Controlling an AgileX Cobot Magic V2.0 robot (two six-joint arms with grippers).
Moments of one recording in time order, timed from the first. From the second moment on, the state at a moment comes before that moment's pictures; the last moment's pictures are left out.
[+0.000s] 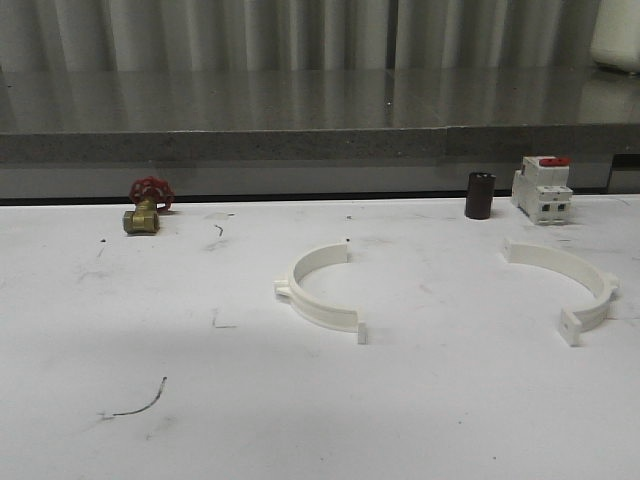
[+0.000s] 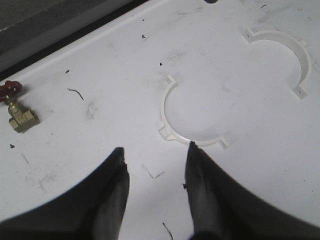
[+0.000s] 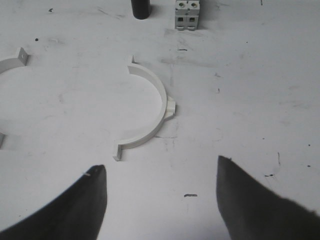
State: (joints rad) left arm -0.56 1.40 -1.39 -0.04 0.88 0.06; right arm 0.05 0.86 -0.64 0.06 0.54 0.02
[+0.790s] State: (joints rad) left arm -0.56 0.51 -0.60 -0.07 0.63 0.17; right arm 0.05 0.86 -0.64 0.06 0.54 0.02
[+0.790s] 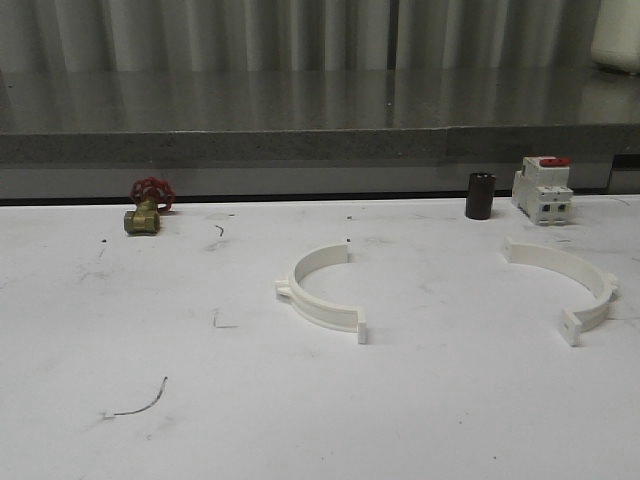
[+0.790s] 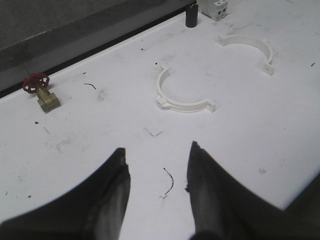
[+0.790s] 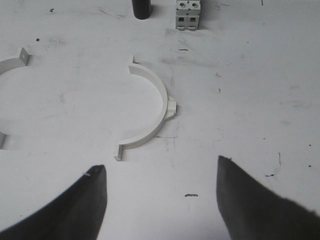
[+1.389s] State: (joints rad) left arm -0.56 0.49 -0.59 -0.09 0.63 0.17; right arm 0.05 0.94 -0.86 0.05 0.83 0.02
